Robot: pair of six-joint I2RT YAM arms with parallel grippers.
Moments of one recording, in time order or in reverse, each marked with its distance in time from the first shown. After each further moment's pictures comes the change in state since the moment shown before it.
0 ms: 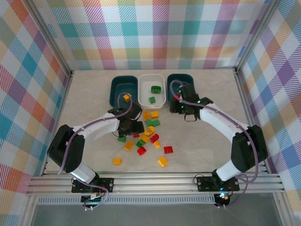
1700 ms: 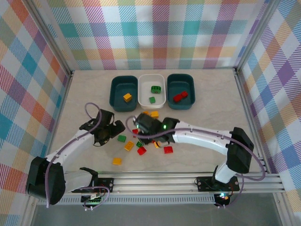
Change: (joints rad) left arm 0.341 -0.389 -0.338 0.143 0.052 -0.079; right arm 0.551 0.100 0.231 -0.145 0.141 -0.068
